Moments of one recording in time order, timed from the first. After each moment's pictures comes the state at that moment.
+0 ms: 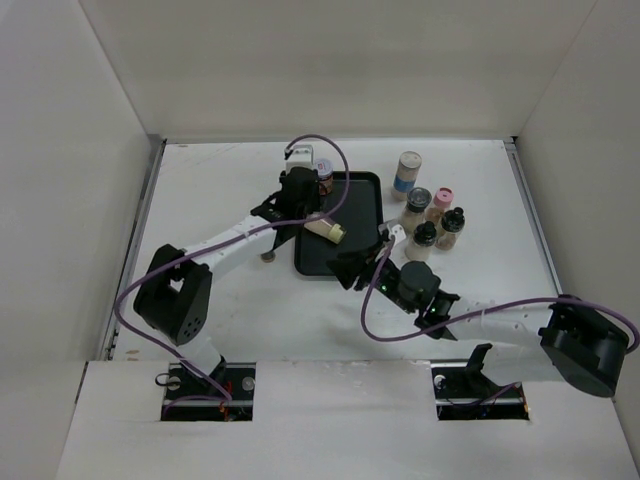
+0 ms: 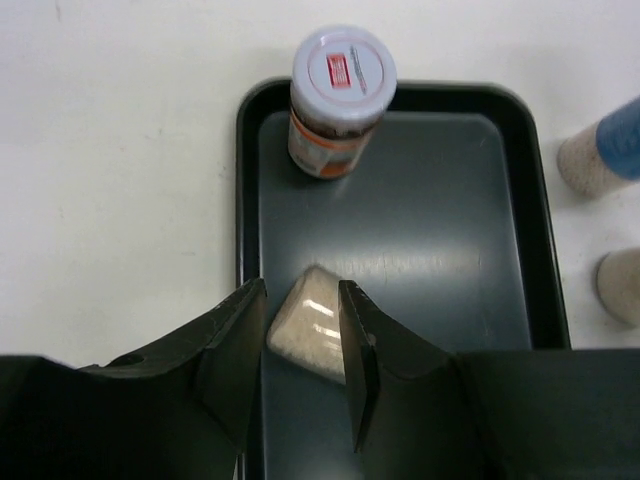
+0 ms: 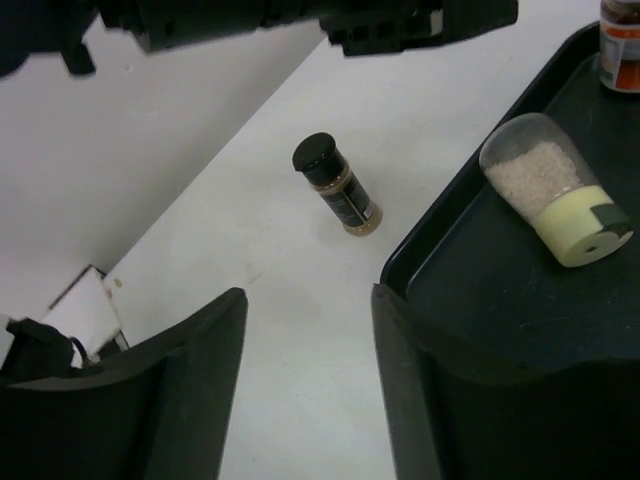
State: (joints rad) left arm -0.61 1.65 1.17 0.01 -0.43 -0.37; right arm 0.97 1.24 0.44 0.82 0.15 0.50
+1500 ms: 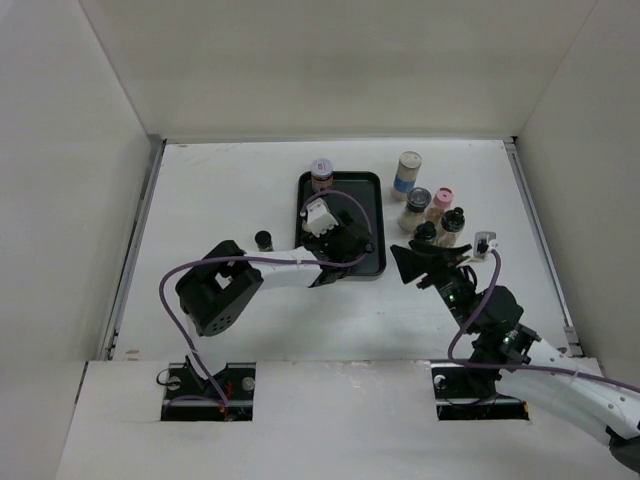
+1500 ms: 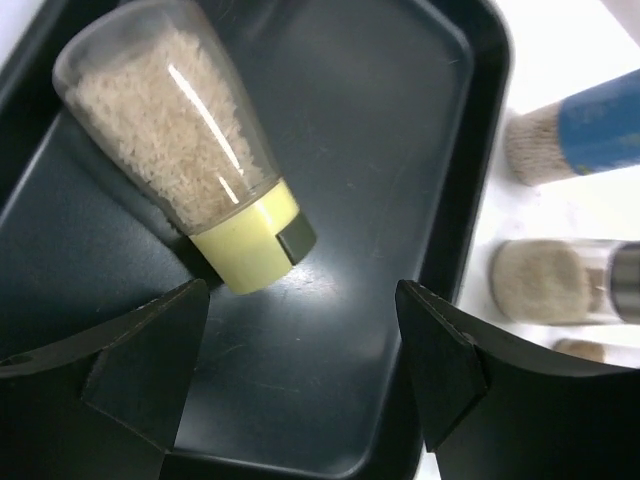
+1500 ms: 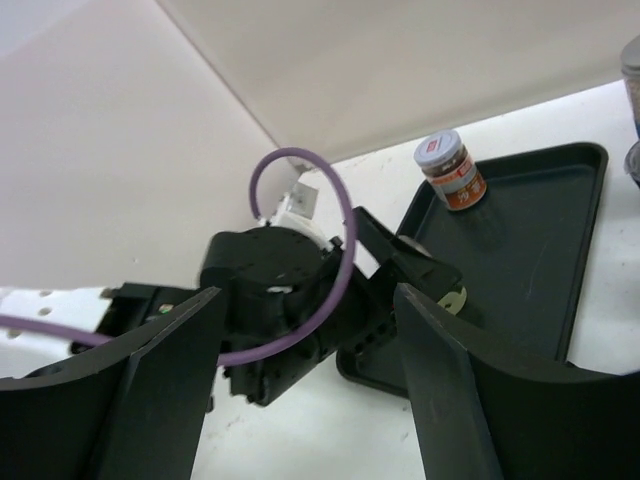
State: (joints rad) left arm -0.94 1.83 1.07 0.04 -0.80 -1.19; right arm 0.90 0.47 0.33 0.37 0.42 0.55
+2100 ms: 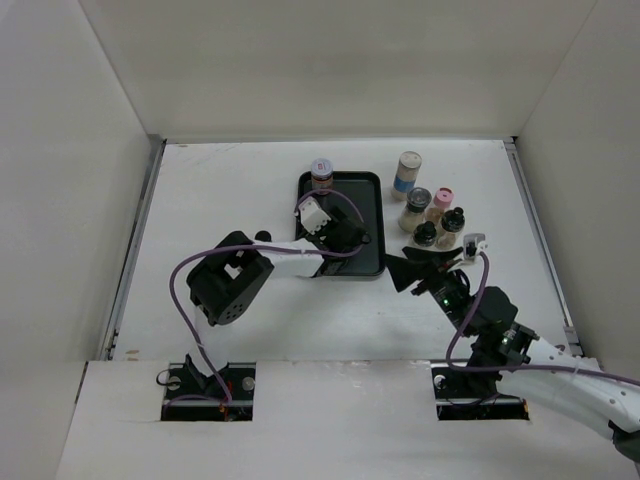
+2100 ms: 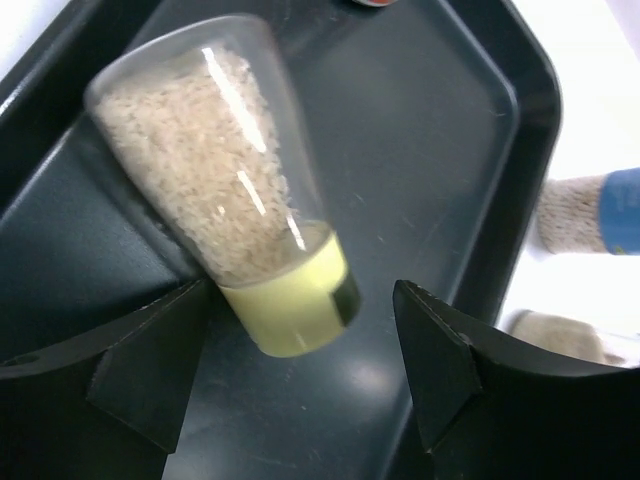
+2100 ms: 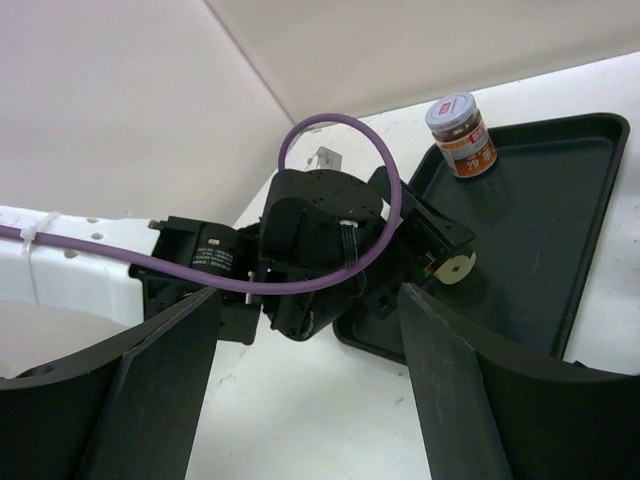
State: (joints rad) left arm -0.87 1.94 1.12 0.01 -0.78 -1.34; right arm 0.96 0.48 0.33 0.32 0.42 0.51
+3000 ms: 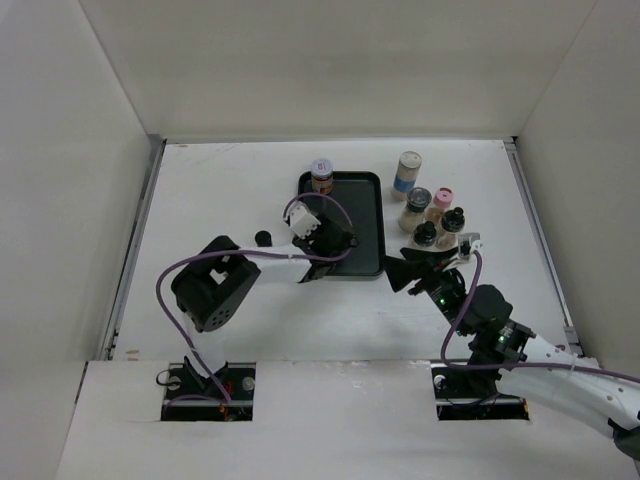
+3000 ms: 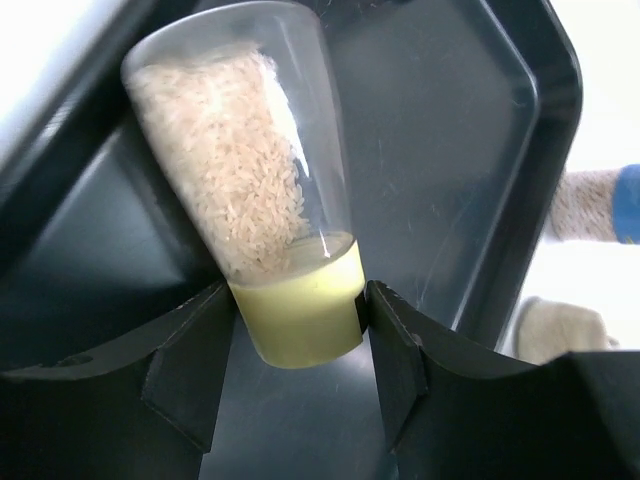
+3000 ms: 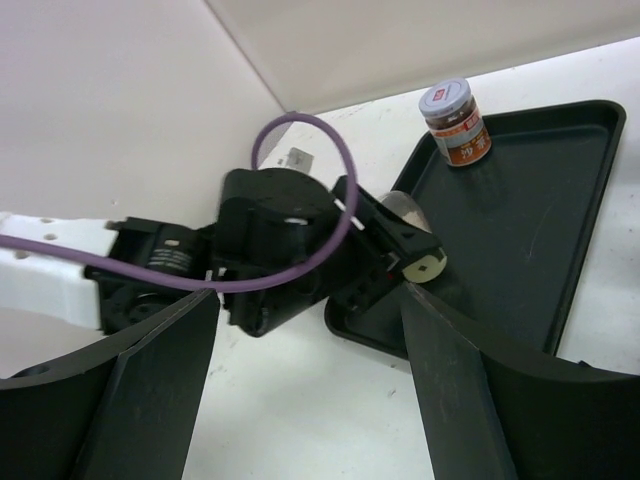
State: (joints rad) left arm -0.84 1.86 1.01 0.06 -0.71 -1.35; right arm 0.96 0.51 0.33 0.32 0.42 0.51
